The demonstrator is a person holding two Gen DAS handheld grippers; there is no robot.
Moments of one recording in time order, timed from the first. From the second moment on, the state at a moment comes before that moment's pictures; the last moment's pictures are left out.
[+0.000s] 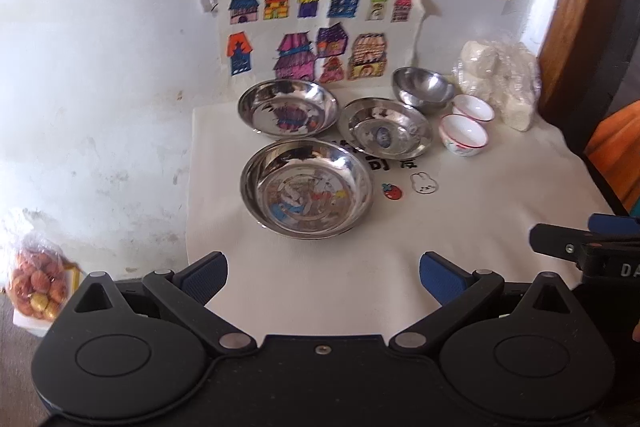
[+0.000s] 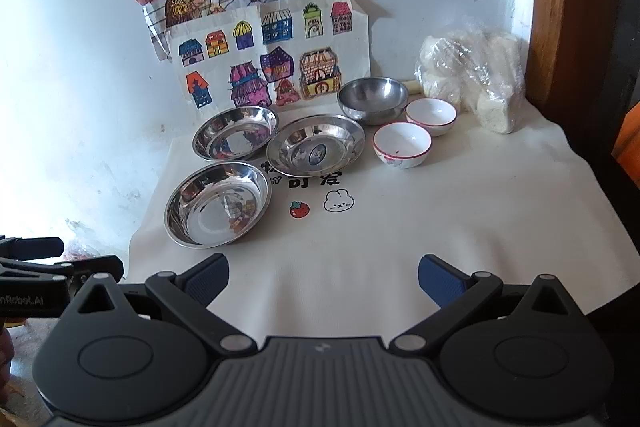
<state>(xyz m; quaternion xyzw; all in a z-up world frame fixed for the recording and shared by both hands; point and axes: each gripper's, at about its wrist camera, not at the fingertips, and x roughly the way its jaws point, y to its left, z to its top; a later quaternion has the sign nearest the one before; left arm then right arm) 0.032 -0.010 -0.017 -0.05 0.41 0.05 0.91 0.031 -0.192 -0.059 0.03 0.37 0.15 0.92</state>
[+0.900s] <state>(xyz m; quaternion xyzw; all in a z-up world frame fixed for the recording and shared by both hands) 0.123 -0.005 -0.022 -0.20 0.47 0.28 0.81 0.197 -0.219 -0.079 -0.04 0.43 0.25 0.87</state>
